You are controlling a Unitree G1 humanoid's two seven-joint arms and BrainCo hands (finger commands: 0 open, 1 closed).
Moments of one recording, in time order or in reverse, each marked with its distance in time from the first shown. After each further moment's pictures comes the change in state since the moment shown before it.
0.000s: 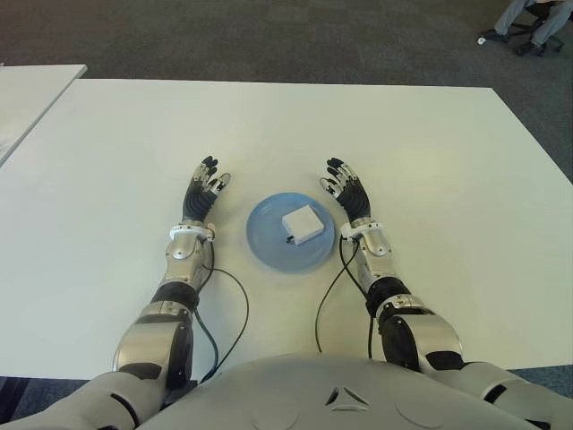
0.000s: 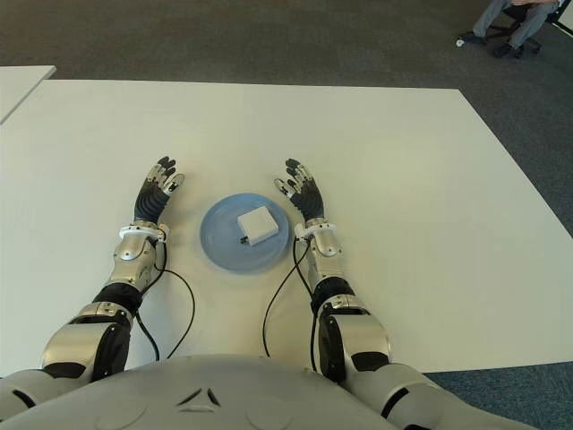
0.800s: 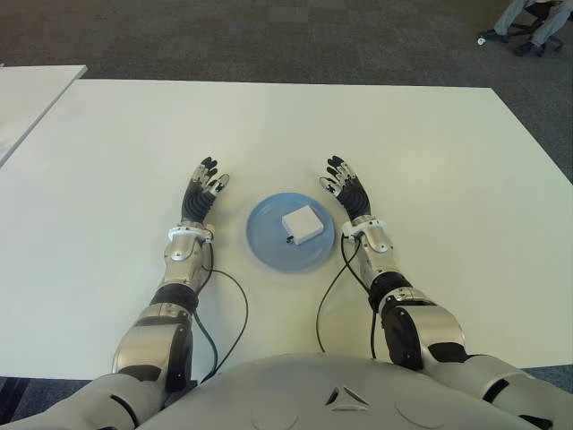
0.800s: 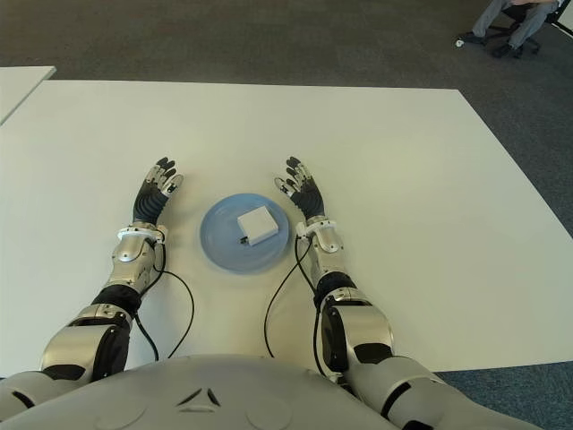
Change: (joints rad) left arm 0.016 0.000 0.002 -0.017 -0.015 -0.003 -0.012; right arm -0.036 -0.017 -0.005 0.069 -0.002 0.003 0.020
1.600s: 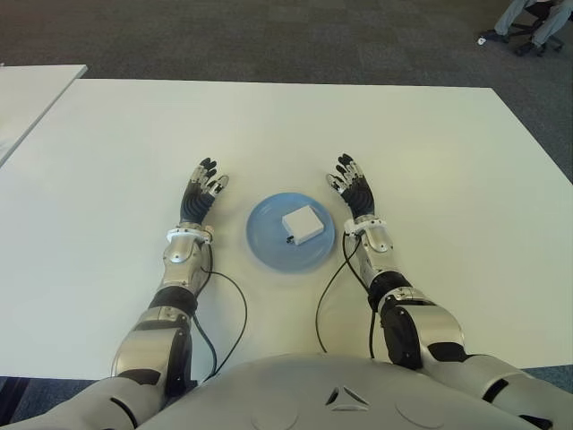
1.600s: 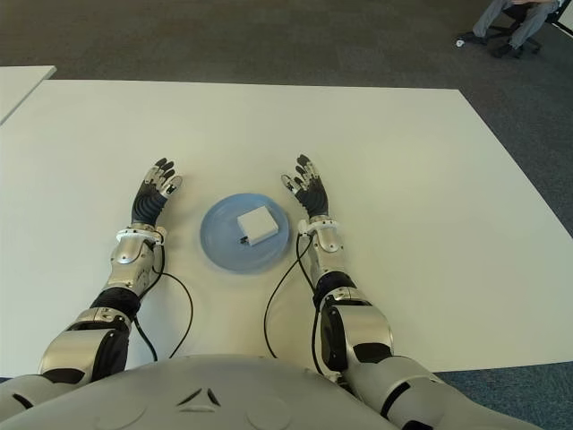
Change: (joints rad) left arm 0.021 0.000 -0.007 -0.032 -0.001 0.004 0.000; right arm 0.001 0.007 -0.020 -0.004 -0.005 0.002 -0.107
